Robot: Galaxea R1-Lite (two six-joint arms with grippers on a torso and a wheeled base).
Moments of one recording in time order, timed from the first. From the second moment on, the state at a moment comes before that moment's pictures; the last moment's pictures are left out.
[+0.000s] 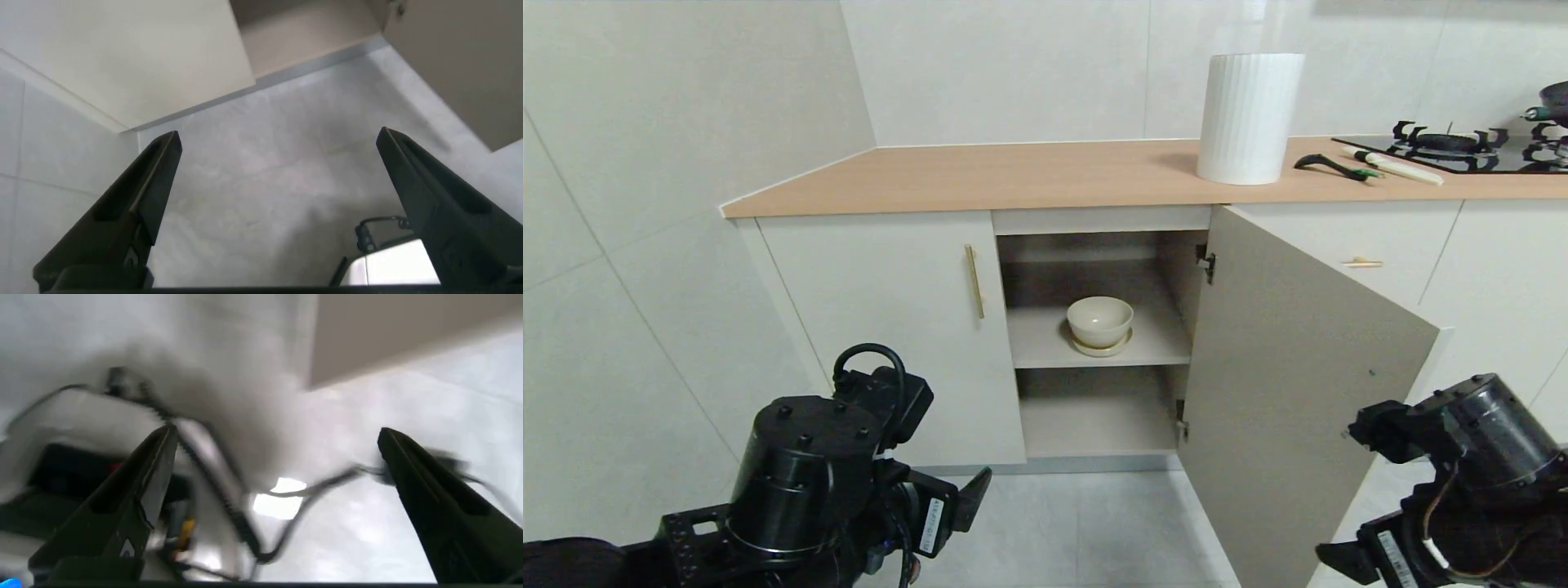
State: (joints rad) left arm -0.72 1.56 -0.47 -0.51 0.45 -0.14; right arm 0.48 1.48 -0.59 0.11 -0.22 0.15
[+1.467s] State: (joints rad) left arm -0.71 1.56 -0.47 -0.51 0.45 -0.14; right arm -0.07 1.65 -0.81 -0.07 -0.03 0.22
